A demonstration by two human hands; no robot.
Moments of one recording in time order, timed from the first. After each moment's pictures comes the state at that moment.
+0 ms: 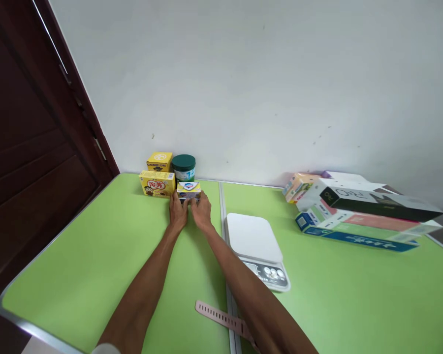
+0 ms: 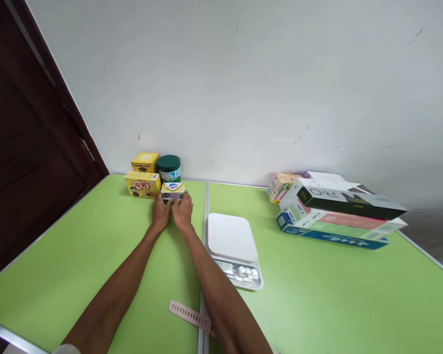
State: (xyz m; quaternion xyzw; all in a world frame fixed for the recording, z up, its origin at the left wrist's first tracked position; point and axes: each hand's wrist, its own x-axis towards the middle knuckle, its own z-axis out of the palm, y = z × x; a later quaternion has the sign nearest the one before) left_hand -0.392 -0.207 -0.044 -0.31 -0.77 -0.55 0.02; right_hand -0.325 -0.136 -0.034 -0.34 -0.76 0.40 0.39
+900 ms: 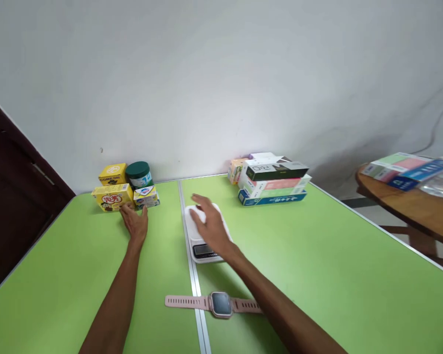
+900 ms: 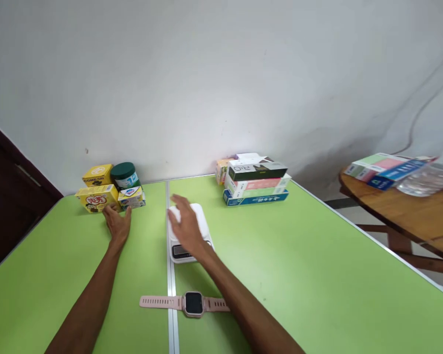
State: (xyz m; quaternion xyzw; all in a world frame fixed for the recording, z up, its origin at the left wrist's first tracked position) left_hand -0.383 -0.226 -0.016 -0.26 -0.81 -0.51 0.15; right_hand -0.136 -0.137 0.022 -0.22 -0.76 0.35 0.50
